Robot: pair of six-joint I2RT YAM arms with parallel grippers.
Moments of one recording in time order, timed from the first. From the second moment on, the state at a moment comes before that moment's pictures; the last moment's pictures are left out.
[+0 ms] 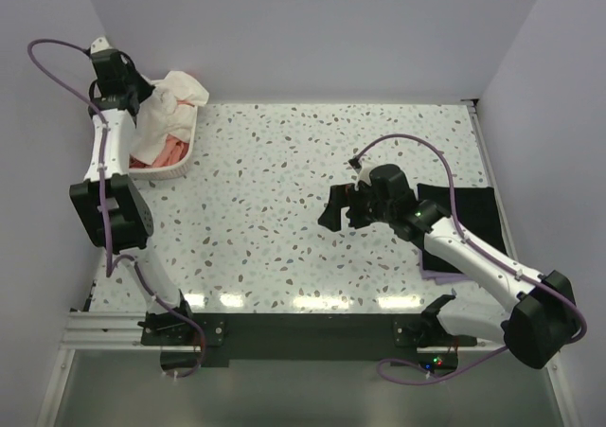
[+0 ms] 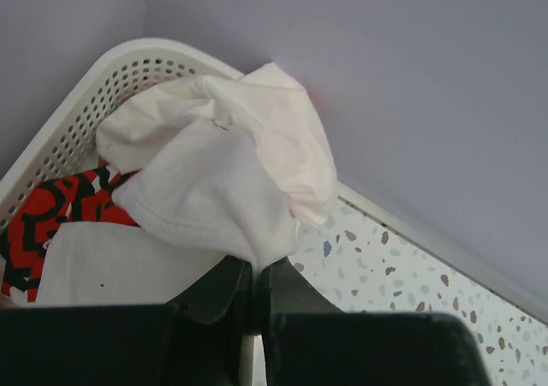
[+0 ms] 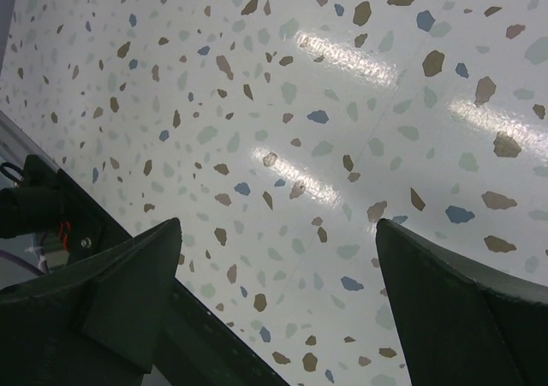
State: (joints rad) left arm 0.25 1.95 1.83 -0.30 -0.01 -0.46; right arm 0.62 1.17 0.85 -0.32 -0.22 0.45
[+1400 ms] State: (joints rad) left arm -0.64 2.04 1.56 0.12 0.26 -0.56; right arm 0.62 1.18 0.83 -0.35 -0.06 0.51
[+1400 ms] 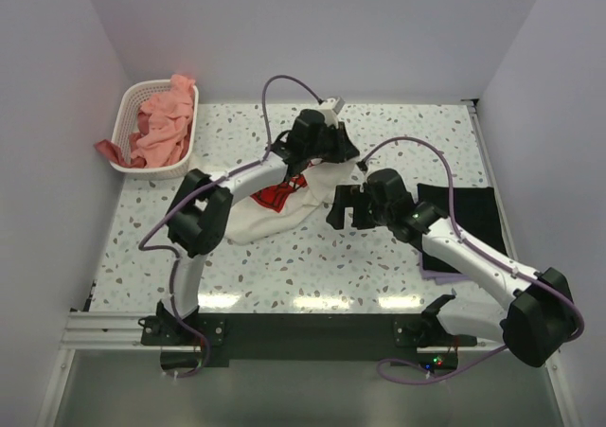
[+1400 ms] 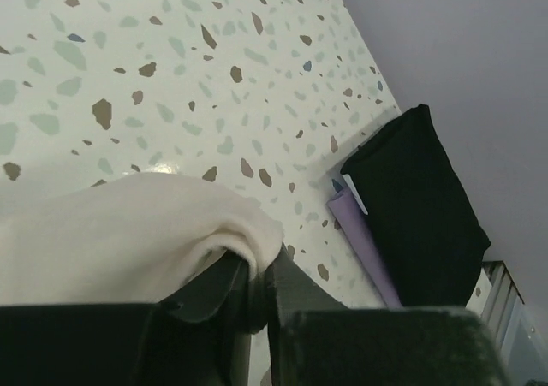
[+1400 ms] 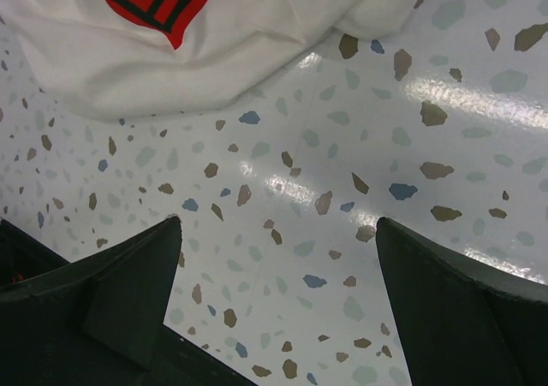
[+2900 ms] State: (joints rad) left arm -0.26 0.93 0.66 -0.37 -0.12 -0.67; right arm 0.61 1.89 1.27 -0.29 0.11 0.49
